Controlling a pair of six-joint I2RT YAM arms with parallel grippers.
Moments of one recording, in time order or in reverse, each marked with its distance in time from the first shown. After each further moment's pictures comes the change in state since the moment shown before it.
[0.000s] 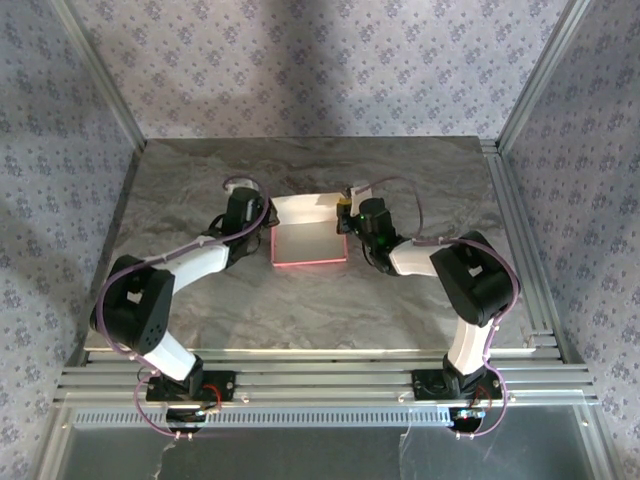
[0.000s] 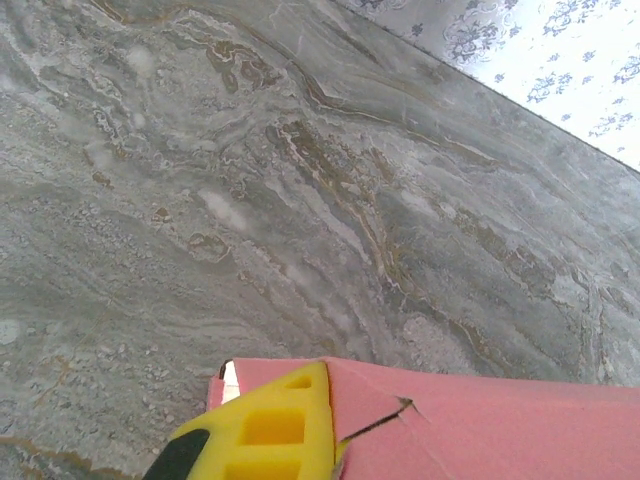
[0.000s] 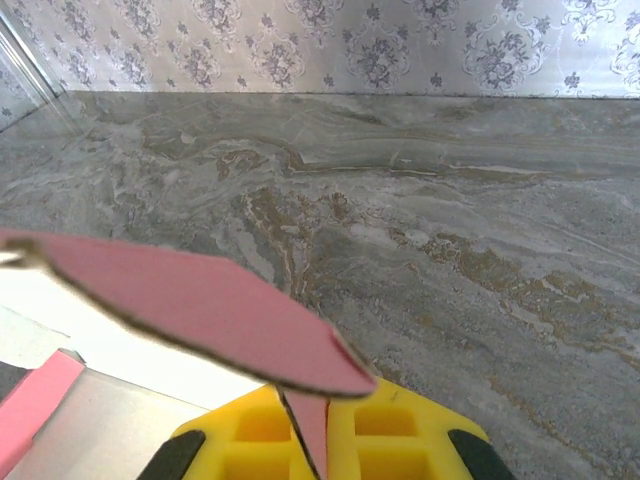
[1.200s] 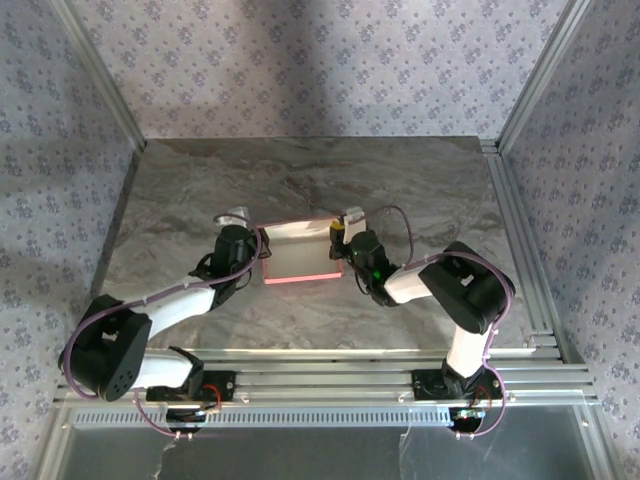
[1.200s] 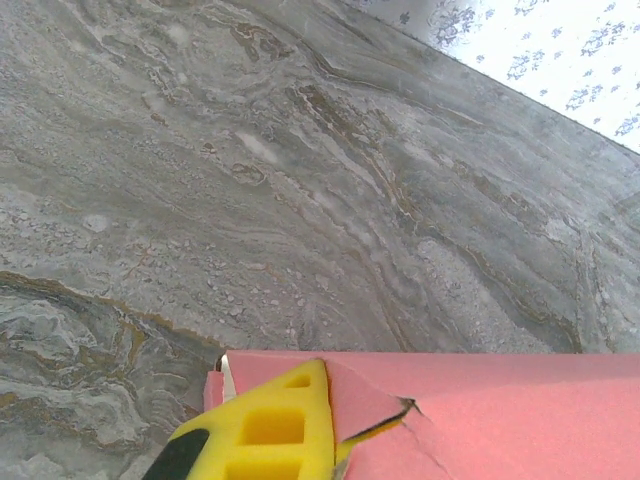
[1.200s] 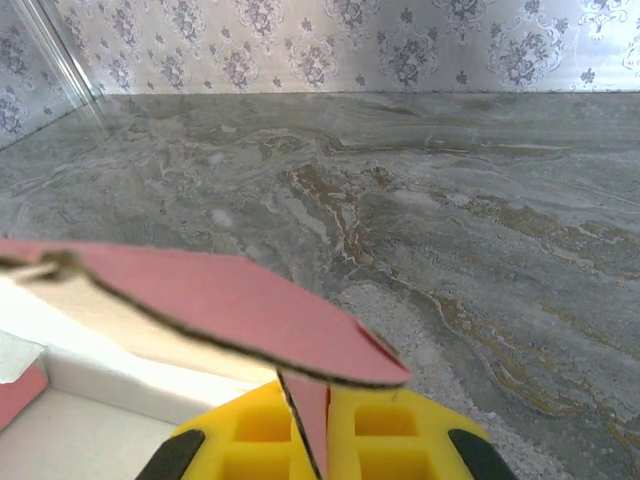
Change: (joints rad) left arm -0.076 -0.261 -0.352 0.164 -0.078 0.035; right arm 0.160 -0.018 -0.208 0.256 0.171 0.015
